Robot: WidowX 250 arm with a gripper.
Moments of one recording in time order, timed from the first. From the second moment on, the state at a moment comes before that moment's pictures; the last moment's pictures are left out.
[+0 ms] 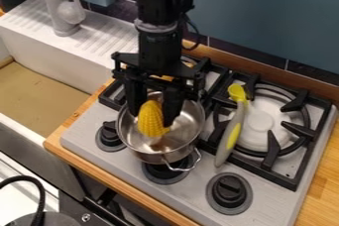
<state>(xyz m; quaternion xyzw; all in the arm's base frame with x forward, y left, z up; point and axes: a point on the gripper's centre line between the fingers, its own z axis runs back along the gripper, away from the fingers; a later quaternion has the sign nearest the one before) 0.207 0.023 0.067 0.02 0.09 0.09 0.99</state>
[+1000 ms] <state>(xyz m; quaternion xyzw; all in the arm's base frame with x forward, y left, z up) 0.224 0.025 0.087 -0.03 0.04 0.12 0.99</state>
